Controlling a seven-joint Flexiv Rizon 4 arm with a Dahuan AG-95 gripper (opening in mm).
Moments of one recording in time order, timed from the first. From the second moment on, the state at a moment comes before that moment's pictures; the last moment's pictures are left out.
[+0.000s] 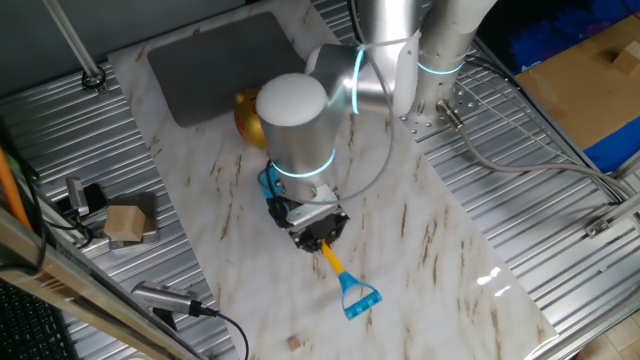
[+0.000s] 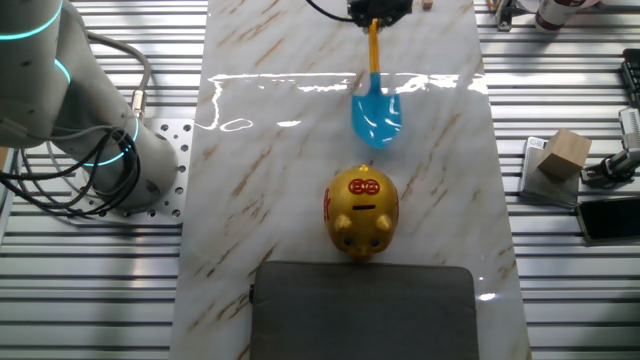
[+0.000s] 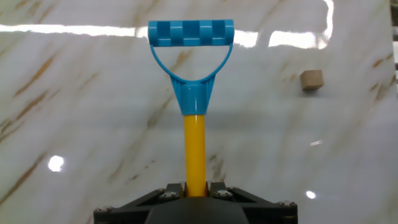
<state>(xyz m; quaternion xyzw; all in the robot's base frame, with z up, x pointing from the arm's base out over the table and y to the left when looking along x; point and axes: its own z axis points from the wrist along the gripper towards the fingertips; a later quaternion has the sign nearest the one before) 0.457 0.283 0.077 -0.71 0.69 0.09 0.06</state>
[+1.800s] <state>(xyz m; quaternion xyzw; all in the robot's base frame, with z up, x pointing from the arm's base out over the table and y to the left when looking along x) 0.444 0.293 0.073 -0.72 0.69 0.09 0.05</state>
